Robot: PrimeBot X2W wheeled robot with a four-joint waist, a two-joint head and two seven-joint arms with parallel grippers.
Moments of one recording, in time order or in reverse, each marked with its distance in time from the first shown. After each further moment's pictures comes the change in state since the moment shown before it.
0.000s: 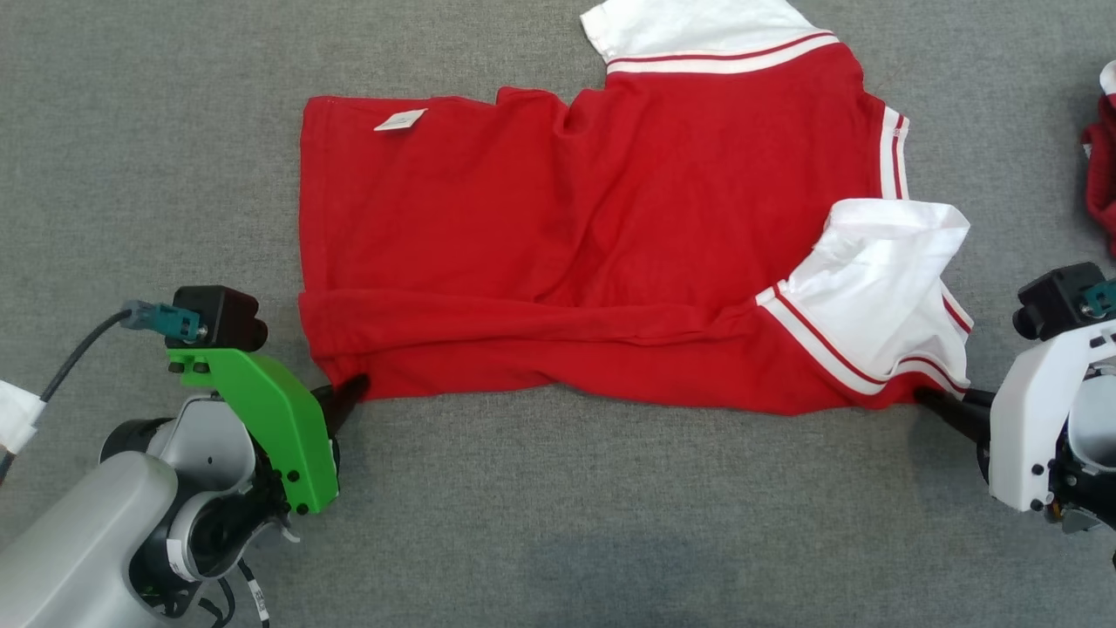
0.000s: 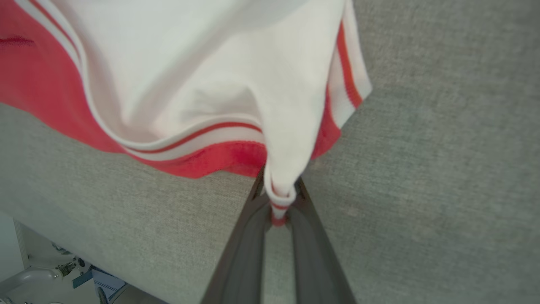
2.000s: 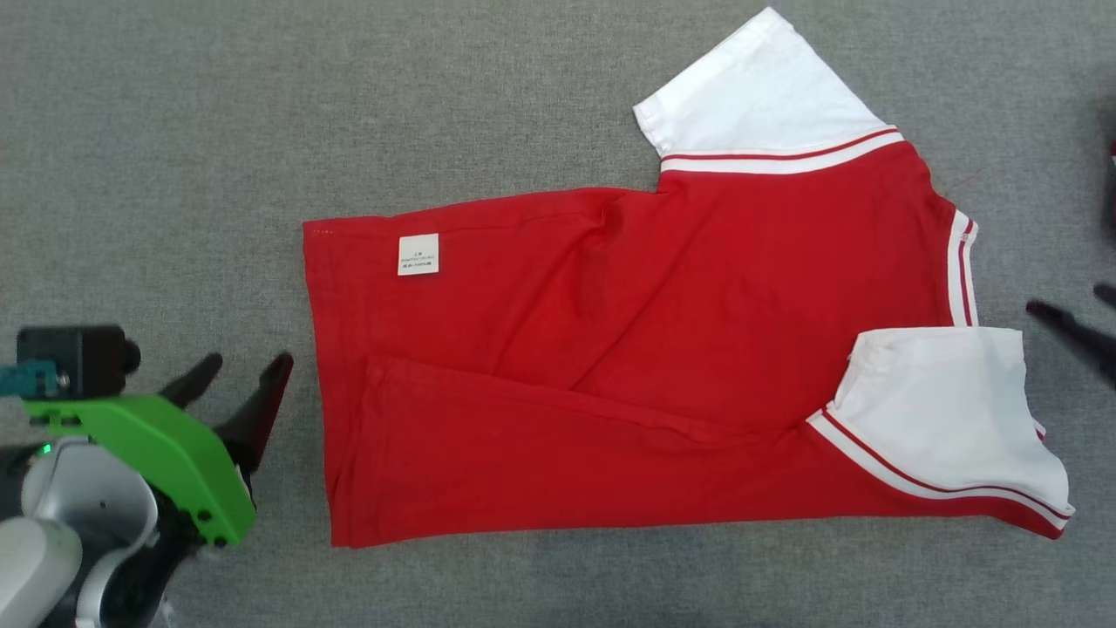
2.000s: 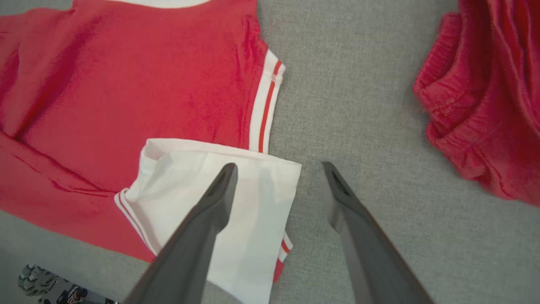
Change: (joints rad) left arm 0.237 0.193 0.155 -0.263 0.045 0.107 -0.200; right arm 0.065 -0.089 -0.258 -0.189 0.060 0.000 0.084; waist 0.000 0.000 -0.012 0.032
